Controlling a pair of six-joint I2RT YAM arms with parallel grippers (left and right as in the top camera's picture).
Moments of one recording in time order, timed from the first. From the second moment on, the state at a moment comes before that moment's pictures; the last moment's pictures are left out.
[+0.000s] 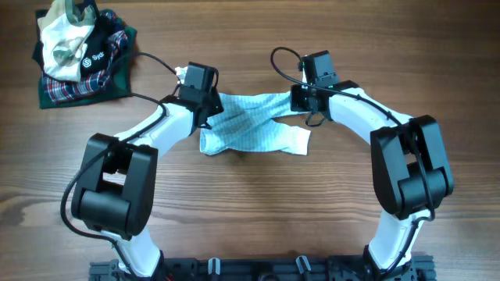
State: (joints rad) left arm -0.31 1.90 1.09 -0.22 -0.11 -0.59; right arm 0.30 2.01 1.23 -0.30 -0.02 0.24
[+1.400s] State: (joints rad) left arm -0.73 1.58 0.95 -0.74 -0.24 -2.05; right arm 0.46 1.73 1.20 -0.82 0.04 1.14
